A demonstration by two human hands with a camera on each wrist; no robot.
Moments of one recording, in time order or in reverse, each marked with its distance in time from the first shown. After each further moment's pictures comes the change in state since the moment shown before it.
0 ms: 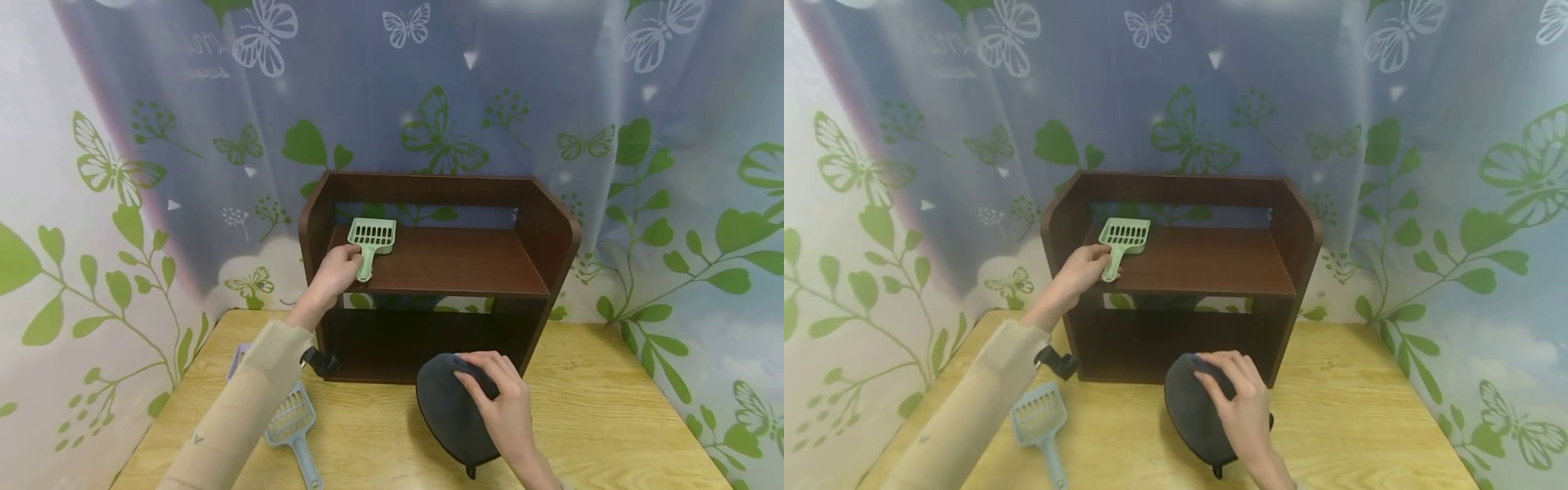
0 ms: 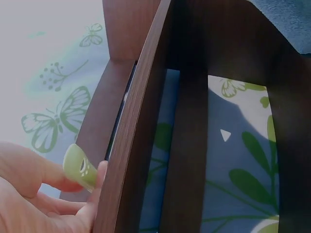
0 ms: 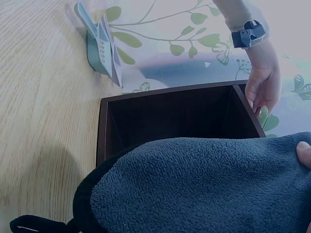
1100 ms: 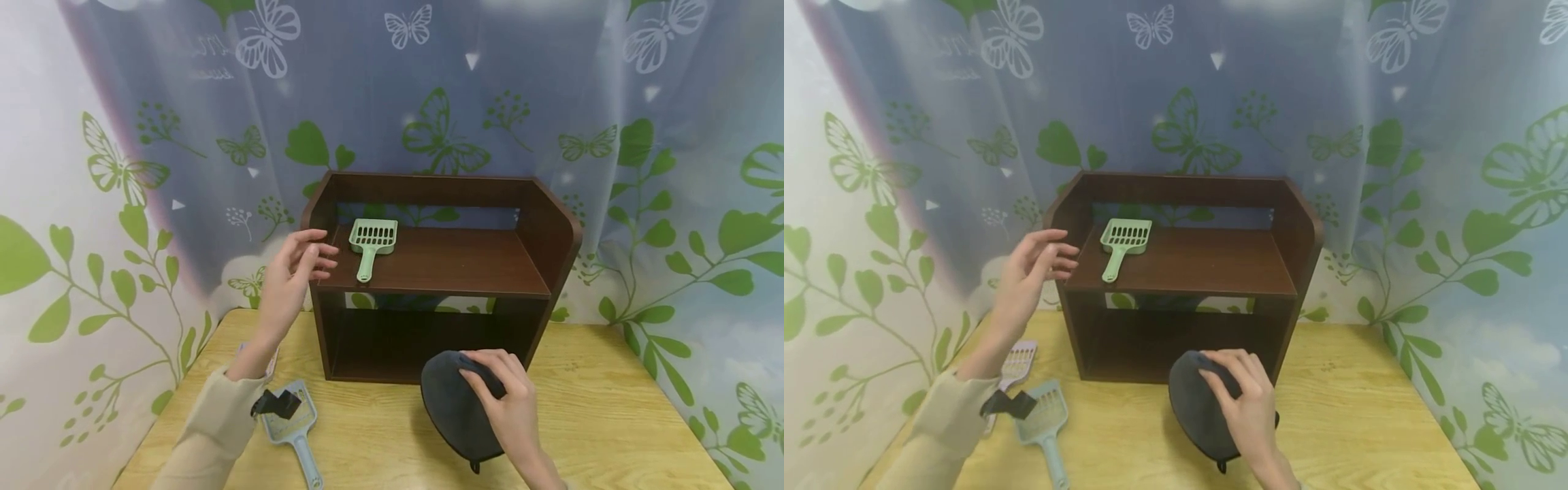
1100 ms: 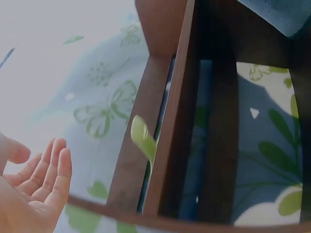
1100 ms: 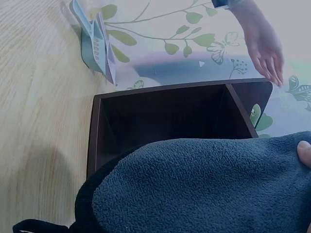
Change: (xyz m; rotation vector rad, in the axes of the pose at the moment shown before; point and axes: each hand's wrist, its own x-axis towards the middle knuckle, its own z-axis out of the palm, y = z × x) left_hand -0.065 -0.013 -0.035 -0.156 0.292 0.552; right_hand 0.002 -0.005 -0.006 0.000 0.033 -0.013
